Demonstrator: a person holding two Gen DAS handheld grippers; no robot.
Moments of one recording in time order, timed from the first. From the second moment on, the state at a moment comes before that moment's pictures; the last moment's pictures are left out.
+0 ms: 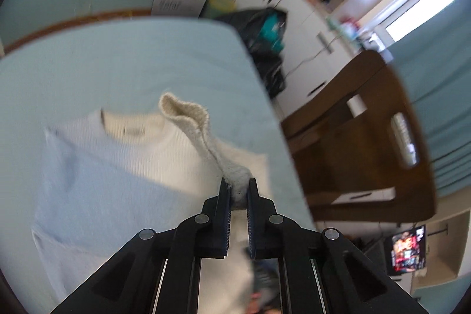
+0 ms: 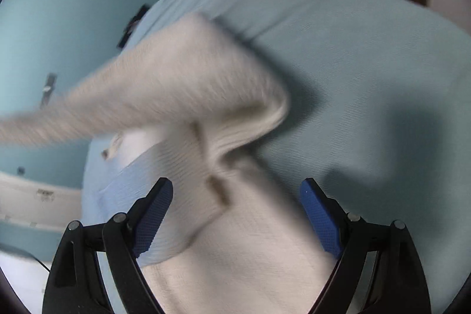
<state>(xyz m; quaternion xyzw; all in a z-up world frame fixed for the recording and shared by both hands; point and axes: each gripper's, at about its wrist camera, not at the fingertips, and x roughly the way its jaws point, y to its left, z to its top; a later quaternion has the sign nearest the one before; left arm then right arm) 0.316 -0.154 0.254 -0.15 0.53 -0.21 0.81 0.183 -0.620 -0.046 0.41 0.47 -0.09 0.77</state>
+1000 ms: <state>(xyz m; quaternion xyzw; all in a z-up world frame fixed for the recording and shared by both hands) 0.322 0.086 0.172 -0.21 0.54 -0.07 0.81 0.230 -0.590 -0.065 0.21 0.48 -0.16 0.83</state>
